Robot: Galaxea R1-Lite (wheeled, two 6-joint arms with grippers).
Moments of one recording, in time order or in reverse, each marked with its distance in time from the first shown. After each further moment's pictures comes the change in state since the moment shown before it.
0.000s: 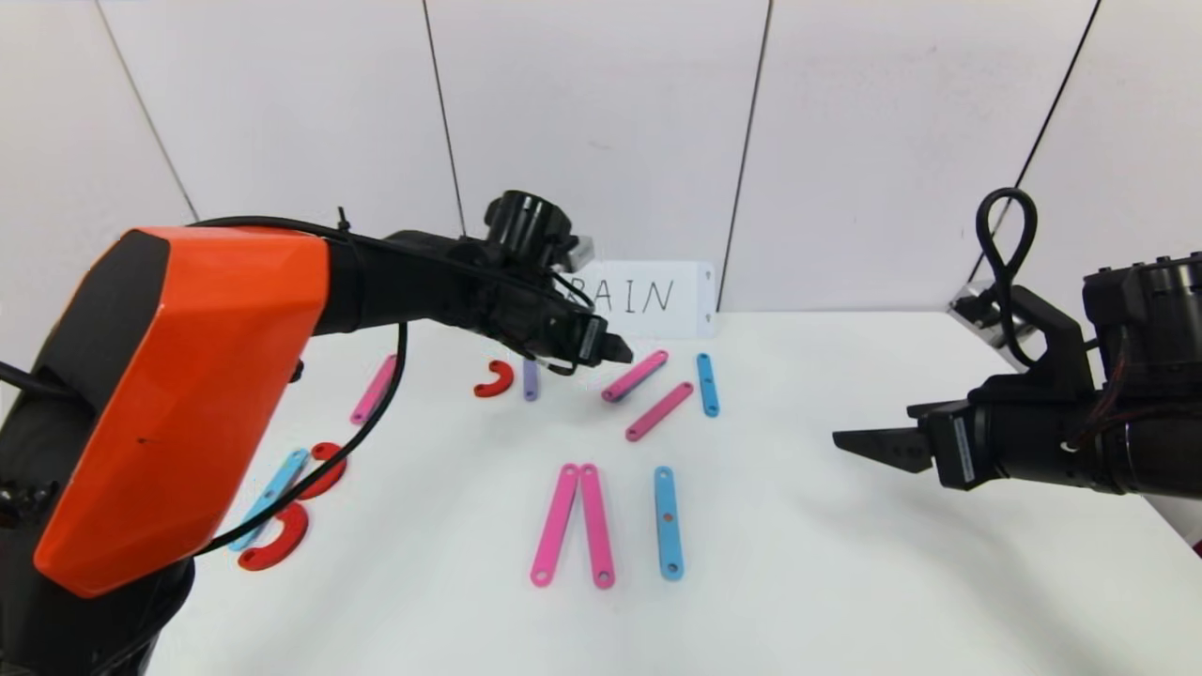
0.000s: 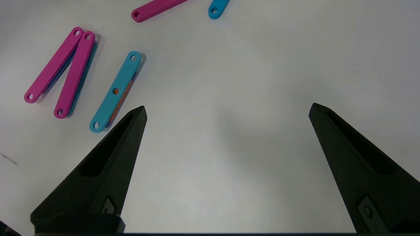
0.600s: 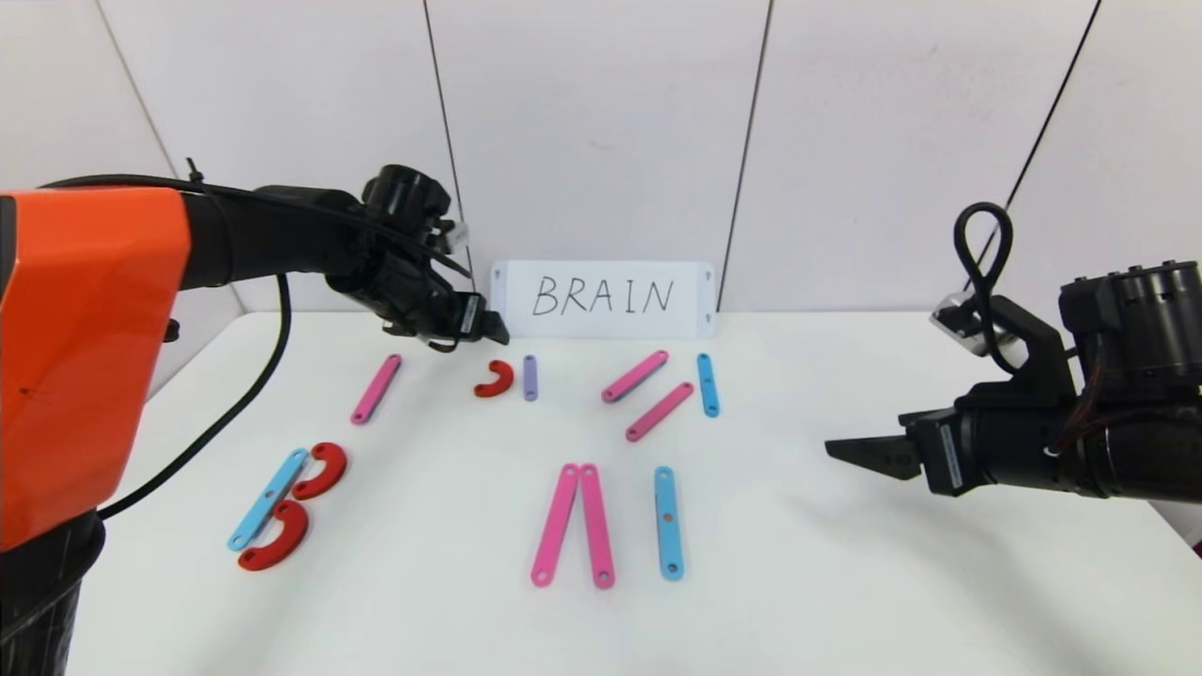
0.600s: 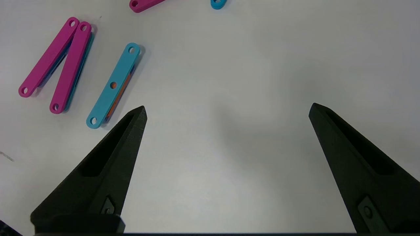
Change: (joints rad) left arm 0.237 -0.073 -0.001 0.201 0.080 0.003; right arm 0.009 0.031 0.001 0.000 0.000 -0.003
